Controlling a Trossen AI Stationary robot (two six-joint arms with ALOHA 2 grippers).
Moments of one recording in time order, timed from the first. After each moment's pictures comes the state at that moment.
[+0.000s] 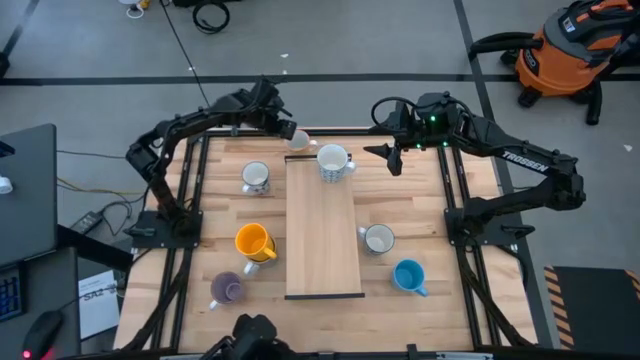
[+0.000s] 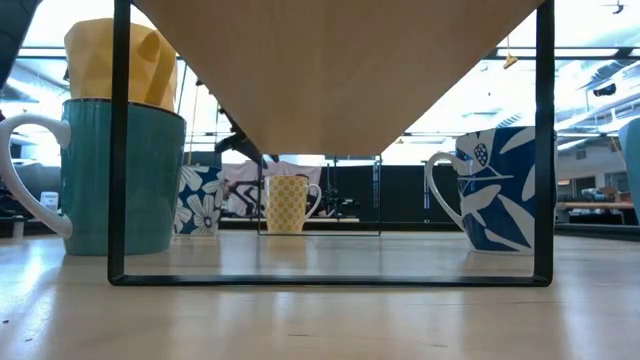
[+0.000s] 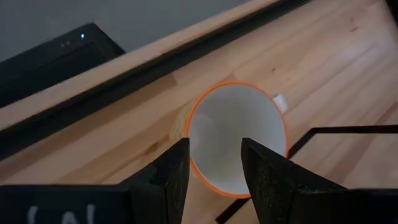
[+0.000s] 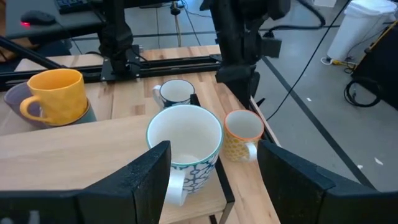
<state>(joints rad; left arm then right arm) 0.79 1.76 1.36 -0.57 0.19 -0.34 -0.41 1.13 1.24 -0.53 -0.16 -0.13</state>
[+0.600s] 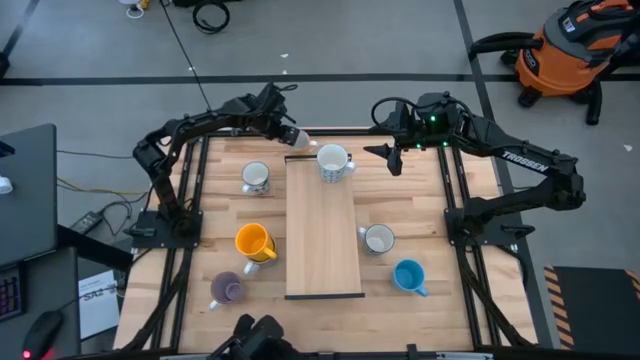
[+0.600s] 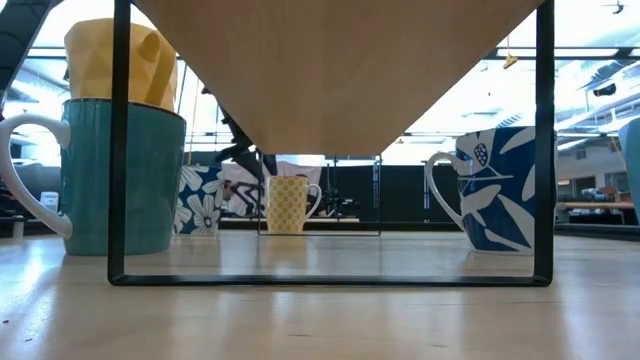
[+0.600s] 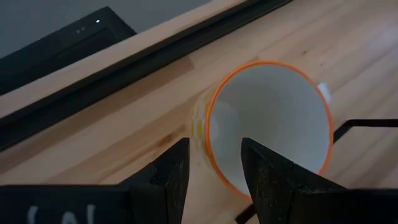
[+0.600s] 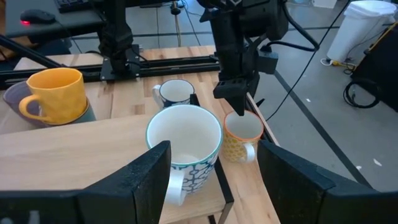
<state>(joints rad) 0.77 1.81 1.36 -0.58 0.12 -0.33 -0.41 1.13 1.24 -0.53 -0.16 -0.13</state>
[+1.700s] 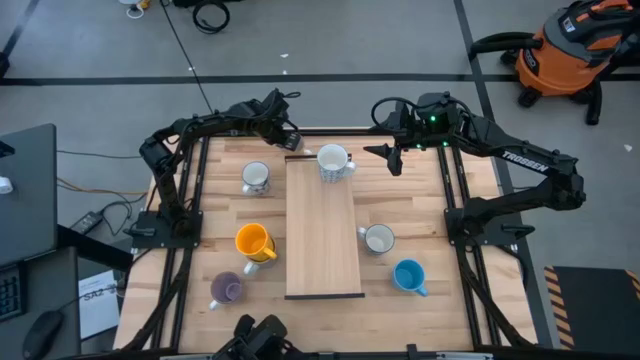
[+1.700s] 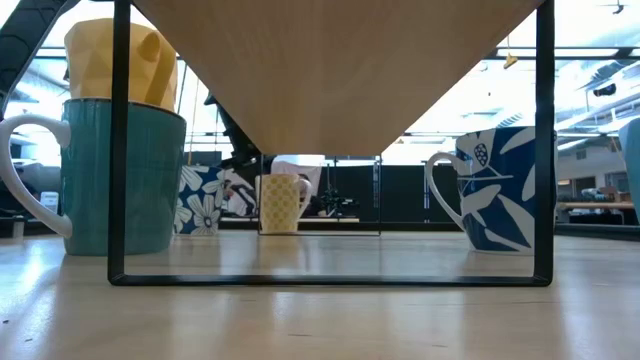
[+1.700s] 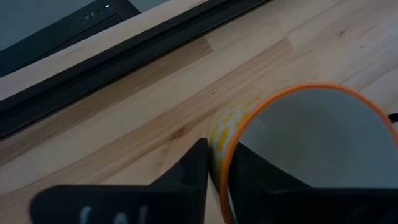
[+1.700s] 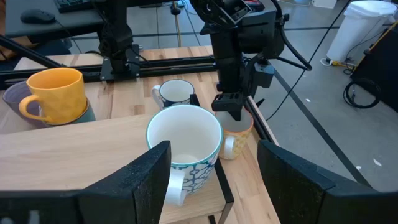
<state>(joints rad) 0.76 1.86 1.33 -0.57 0.07 -0.33 -0.41 1.13 1.24 -0.53 -0.16 -0.13</state>
